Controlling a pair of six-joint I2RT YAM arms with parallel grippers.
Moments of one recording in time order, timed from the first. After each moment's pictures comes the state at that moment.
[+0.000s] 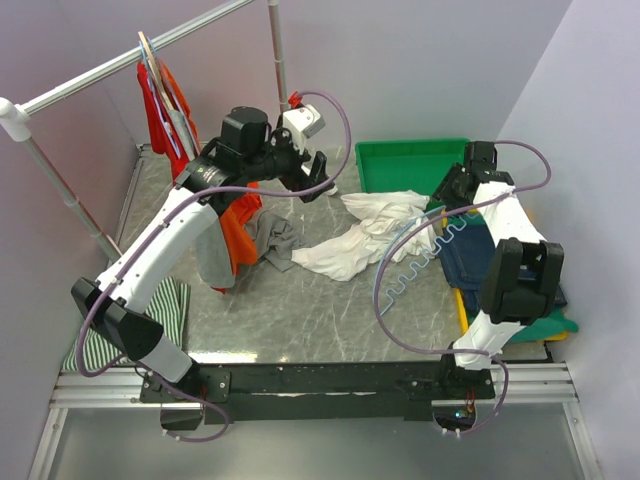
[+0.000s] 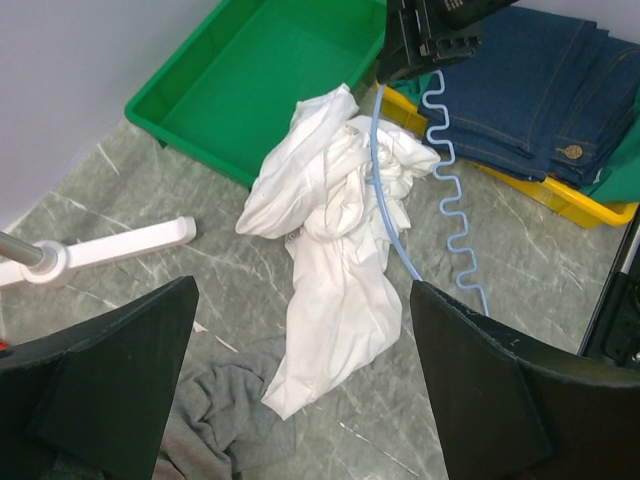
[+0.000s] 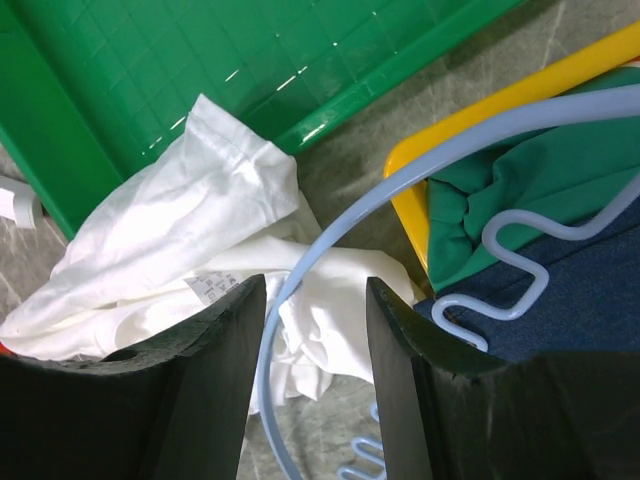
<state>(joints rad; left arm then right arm) -0.59 1.55 1.77 -0.56 0.39 0.10 -0.11 1.70 1.39 -0.61 -0.02 0.51</state>
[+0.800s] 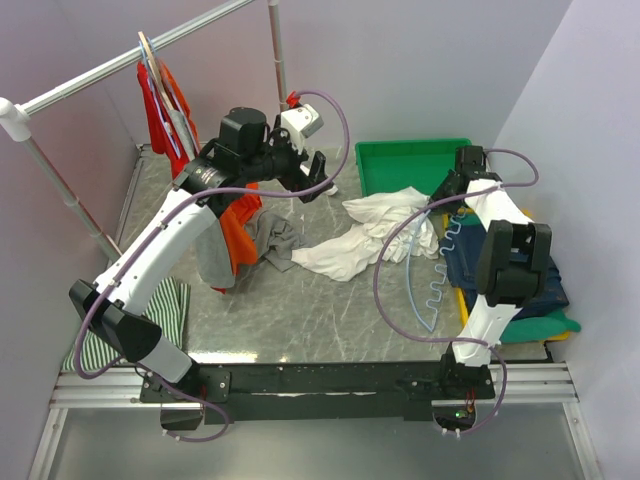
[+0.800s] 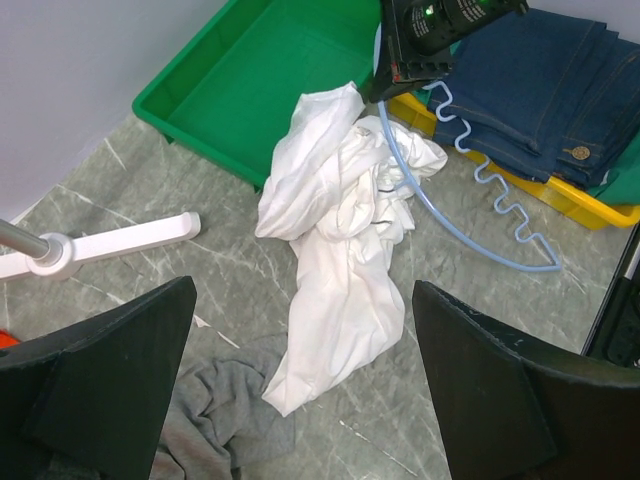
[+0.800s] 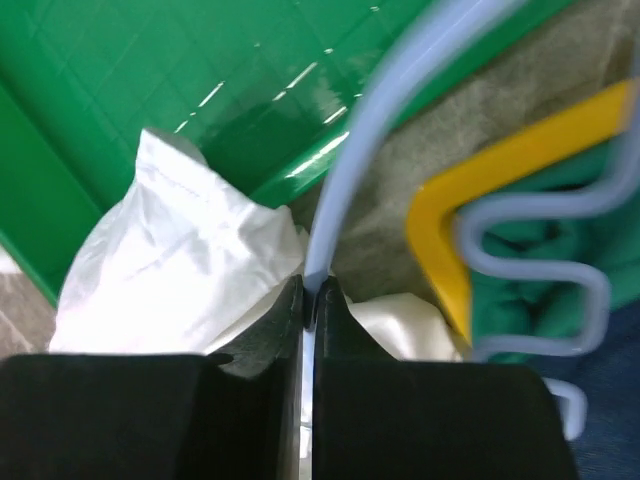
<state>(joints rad) -0.59 1.54 1.76 -0.56 0.37 0.09 -0.10 1.85 1.41 -0.54 -0.03 0.59</state>
